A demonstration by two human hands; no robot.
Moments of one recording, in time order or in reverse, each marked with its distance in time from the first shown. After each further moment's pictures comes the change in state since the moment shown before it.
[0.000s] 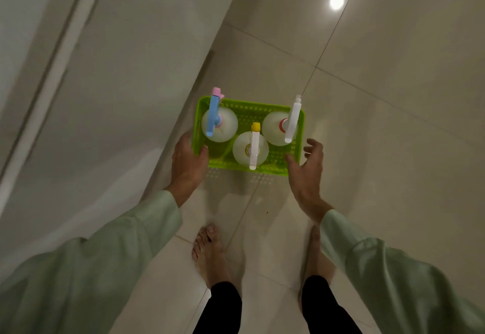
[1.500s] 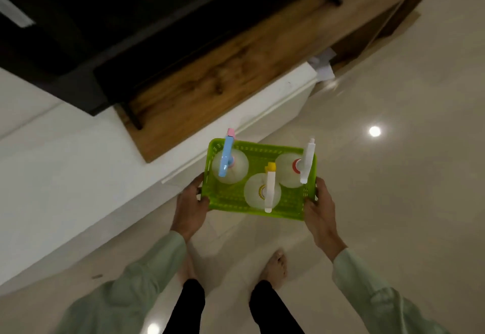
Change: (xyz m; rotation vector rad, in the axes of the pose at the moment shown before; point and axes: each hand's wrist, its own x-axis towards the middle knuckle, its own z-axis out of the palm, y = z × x) left_hand -0.360 0.076 -0.224 -0.587 0.226 -0.028; right_hand -0.193 -0.270 -0.223 -0.170 -0.499 -0.404
